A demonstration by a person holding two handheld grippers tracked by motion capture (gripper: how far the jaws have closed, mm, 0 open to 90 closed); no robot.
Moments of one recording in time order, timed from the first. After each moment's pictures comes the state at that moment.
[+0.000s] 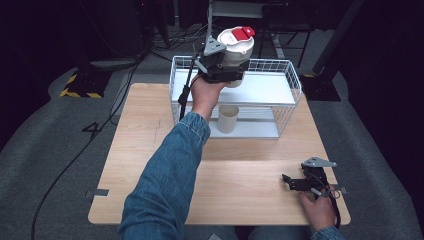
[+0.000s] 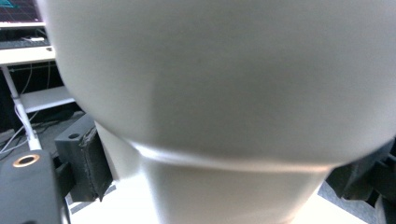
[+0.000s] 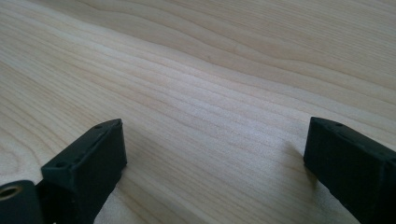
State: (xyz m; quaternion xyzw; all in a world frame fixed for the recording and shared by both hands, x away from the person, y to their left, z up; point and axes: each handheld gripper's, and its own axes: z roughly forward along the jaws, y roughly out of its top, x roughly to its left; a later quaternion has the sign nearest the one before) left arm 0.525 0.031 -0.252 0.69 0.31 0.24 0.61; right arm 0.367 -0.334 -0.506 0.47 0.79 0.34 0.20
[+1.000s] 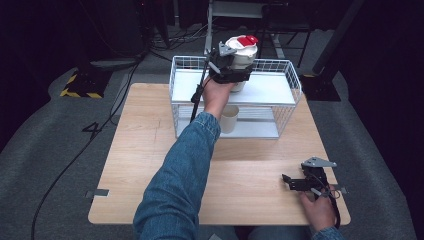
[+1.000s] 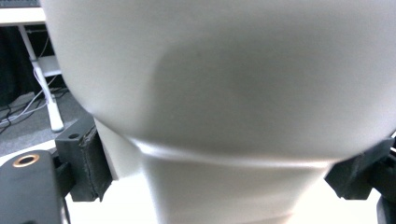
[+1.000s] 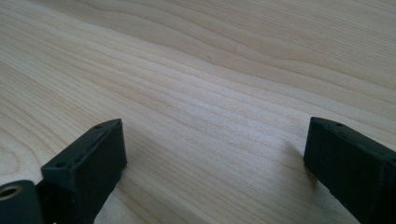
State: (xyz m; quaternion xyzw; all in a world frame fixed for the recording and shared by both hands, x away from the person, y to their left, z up) left arm 0.560 0.003 -0.285 0.71 0.37 0.23 0.55; right arm 0.367 -0.334 -0.506 0.46 0.79 0.34 0.20
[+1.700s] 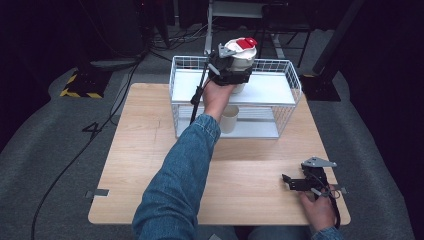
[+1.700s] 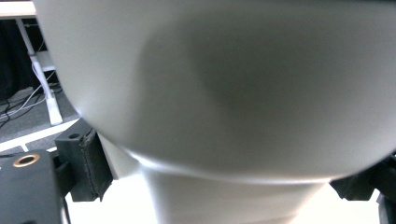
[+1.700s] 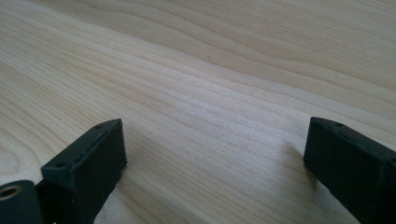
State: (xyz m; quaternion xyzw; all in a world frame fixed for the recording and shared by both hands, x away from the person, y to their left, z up) left arm 0.557 0.005 -0.287 0.72 0.37 0.23 0.55; right arm 0.367 -0.334 -0.506 0.46 0.79 0.34 0.20
